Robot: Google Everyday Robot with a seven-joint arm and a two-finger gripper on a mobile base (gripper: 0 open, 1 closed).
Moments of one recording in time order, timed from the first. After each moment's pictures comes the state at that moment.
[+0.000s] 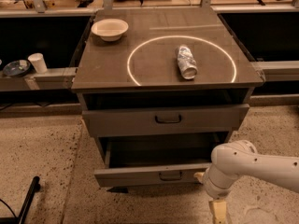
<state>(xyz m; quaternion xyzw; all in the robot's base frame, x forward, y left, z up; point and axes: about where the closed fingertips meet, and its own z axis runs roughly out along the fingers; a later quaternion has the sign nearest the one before) 0.391 -0.212 0.452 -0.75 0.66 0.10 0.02</state>
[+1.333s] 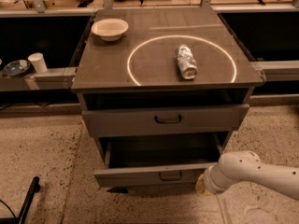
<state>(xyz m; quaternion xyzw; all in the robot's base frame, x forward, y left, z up) 0.451 -0.217 0.393 -0.71 0.69 0.08 0.13</state>
